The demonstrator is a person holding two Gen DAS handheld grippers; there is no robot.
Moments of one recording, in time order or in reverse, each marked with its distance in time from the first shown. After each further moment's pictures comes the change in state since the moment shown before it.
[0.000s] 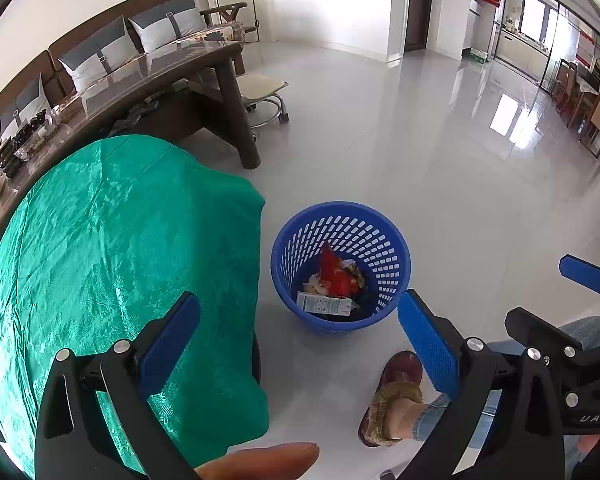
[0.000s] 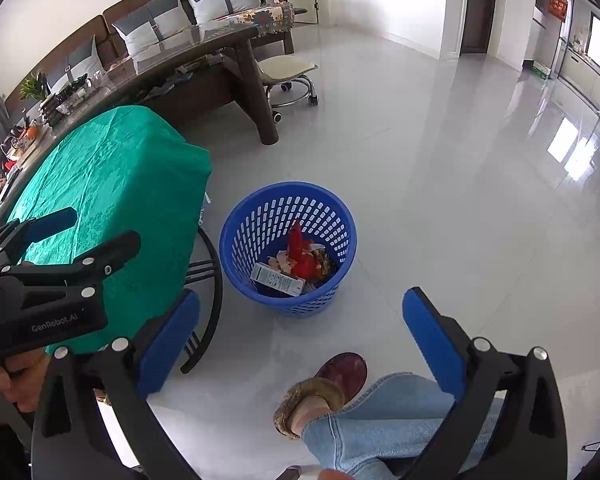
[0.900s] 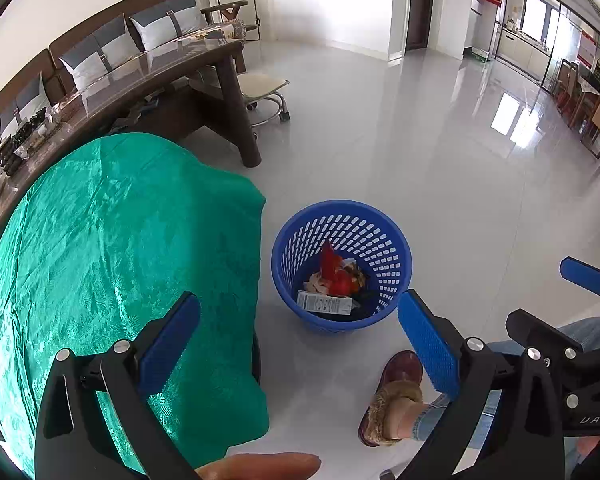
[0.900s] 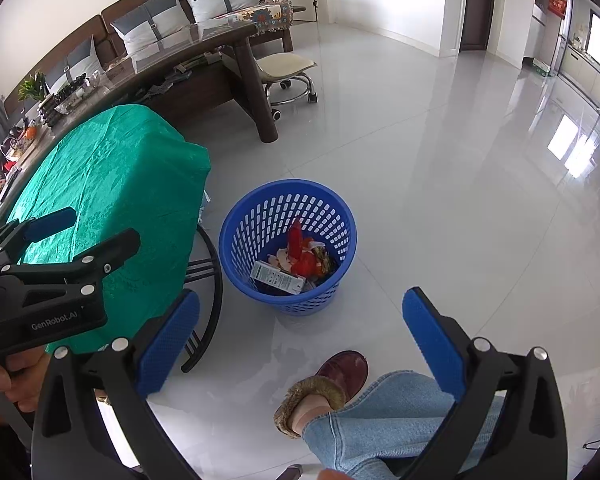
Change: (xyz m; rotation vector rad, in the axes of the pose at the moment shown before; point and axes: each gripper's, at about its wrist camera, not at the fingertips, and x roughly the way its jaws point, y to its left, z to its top) left arm 0.002 0.000 -0.002 -0.001 0.003 0.003; right arm 0.002 0.000 -0.003 0.004 0.008 0.000
